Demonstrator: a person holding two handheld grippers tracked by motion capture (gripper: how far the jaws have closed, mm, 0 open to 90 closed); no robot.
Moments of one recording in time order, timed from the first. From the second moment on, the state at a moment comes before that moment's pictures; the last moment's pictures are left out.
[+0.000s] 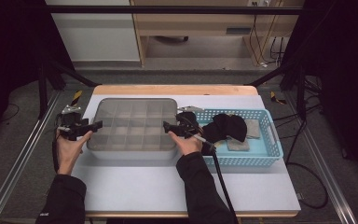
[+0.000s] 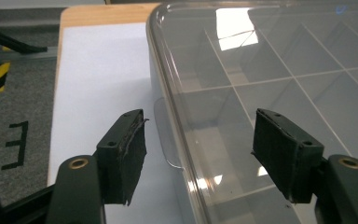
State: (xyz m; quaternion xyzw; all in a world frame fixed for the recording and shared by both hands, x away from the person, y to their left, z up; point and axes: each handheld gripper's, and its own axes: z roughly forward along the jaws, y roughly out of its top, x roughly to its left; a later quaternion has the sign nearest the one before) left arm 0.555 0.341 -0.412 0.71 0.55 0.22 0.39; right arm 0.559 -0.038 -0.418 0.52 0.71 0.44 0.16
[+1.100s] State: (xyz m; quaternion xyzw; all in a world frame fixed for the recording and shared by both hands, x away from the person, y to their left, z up) left arm 0.570 0.337 -0.414 0.71 0.57 0.15 0.39; right arm 0.567 -0.038 -0.424 0.54 0.71 0.43 0.11
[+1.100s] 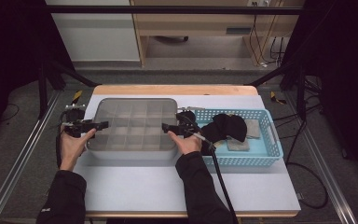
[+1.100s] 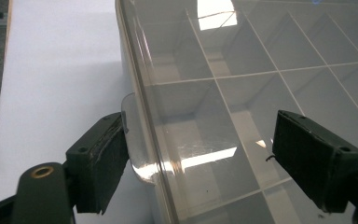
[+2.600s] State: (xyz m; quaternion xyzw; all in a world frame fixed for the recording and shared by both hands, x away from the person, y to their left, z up) left arm 0.513 0.364 -0.368 0.64 0.54 0.21 0.50; right arm 0.538 -0.063 -0.381 0.52 0.66 0.53 0.12
